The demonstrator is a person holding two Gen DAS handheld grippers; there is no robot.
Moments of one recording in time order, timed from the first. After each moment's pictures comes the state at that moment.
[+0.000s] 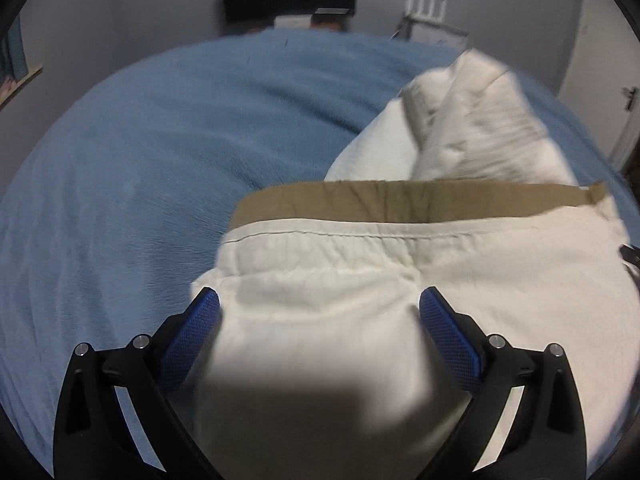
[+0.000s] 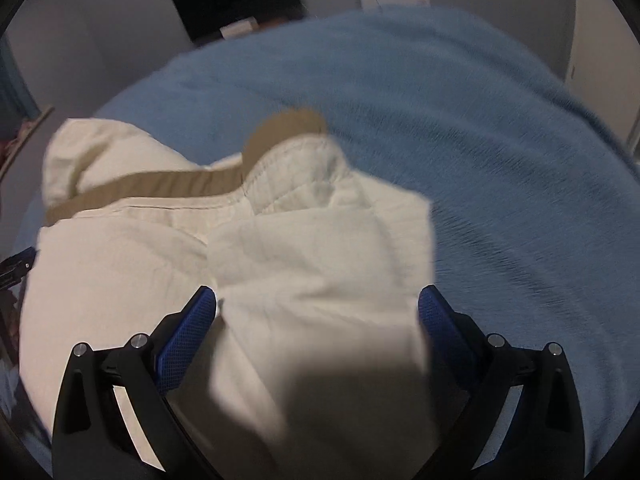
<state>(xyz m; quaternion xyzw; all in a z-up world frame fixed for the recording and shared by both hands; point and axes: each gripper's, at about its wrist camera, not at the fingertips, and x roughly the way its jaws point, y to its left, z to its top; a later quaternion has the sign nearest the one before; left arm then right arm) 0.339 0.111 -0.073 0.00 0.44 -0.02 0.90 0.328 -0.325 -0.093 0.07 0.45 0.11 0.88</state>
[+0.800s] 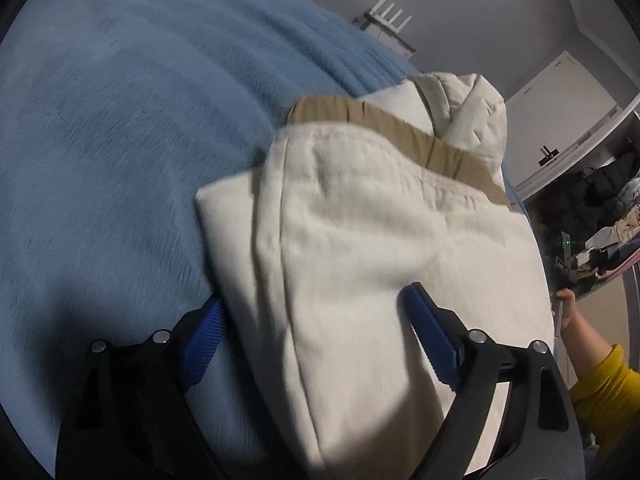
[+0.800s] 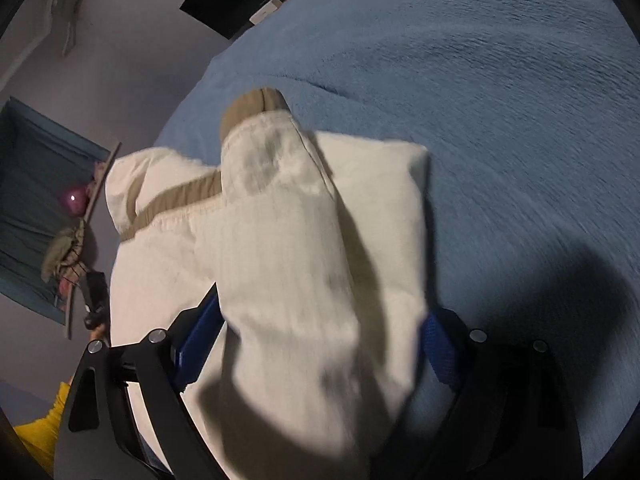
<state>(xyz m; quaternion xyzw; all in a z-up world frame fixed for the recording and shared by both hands) 0.334 0.207 -0.133 -0.20 0.47 -0.19 0.84 0.368 -0.378 -0.137 0.25 0.51 0.25 0.78</state>
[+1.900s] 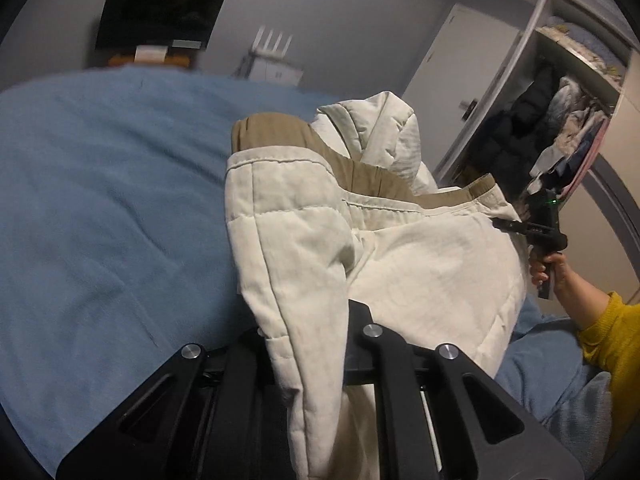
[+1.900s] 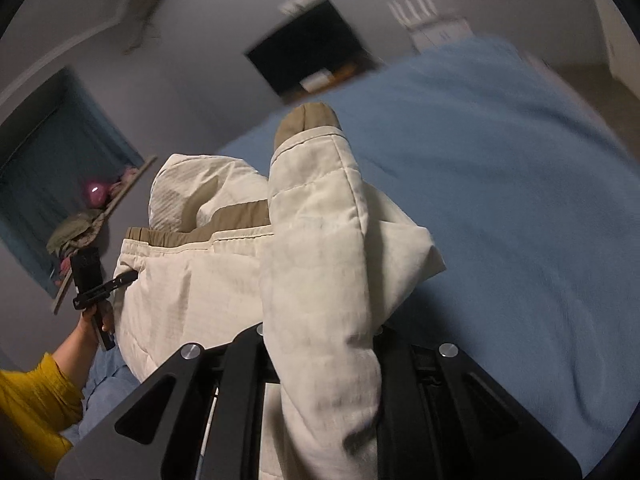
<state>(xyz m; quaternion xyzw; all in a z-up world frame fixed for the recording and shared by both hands) 0.265 0.102 -0.023 -0.09 0.38 -0.31 0.87 0.204 -0.422 -0.015 0.21 0.40 0.25 0.86</state>
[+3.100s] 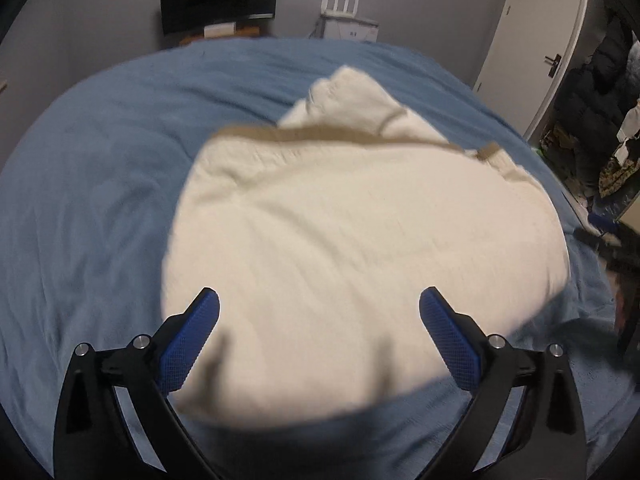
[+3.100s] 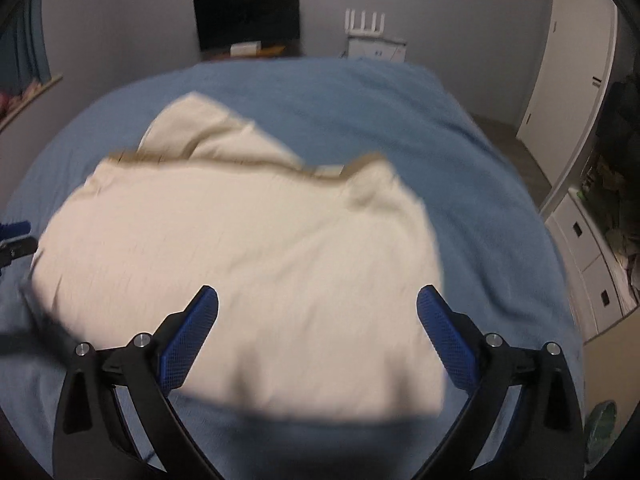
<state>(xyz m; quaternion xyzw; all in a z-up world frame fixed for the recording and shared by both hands) 0.147 -0.003 -0.027 0.00 0.46 -0.12 0.88 0.070 -0.299 0.002 -0.02 0.42 0.04 0.91</state>
